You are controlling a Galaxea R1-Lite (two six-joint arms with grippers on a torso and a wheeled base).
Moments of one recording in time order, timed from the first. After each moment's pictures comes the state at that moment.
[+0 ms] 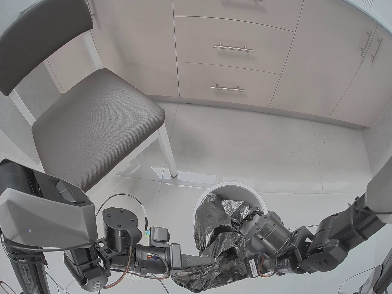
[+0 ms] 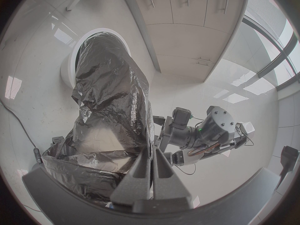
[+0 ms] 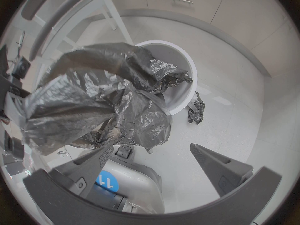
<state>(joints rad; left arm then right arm) -0.67 2.19 -0.27 -1.54 -0.77 -1.06 0.87 1.94 -0.67 -0.13 -0.31 0.53</state>
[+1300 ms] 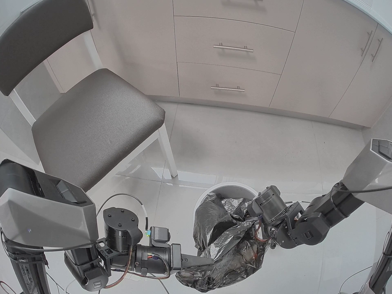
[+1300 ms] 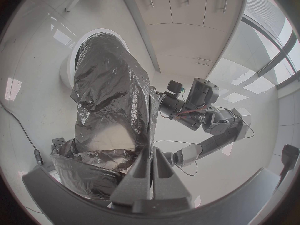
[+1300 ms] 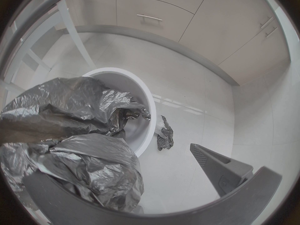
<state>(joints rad) -0.67 2.20 -0.28 -1.53 -0.77 -1.05 0.69 2.08 -0.81 -0.23 -0.61 0.42</state>
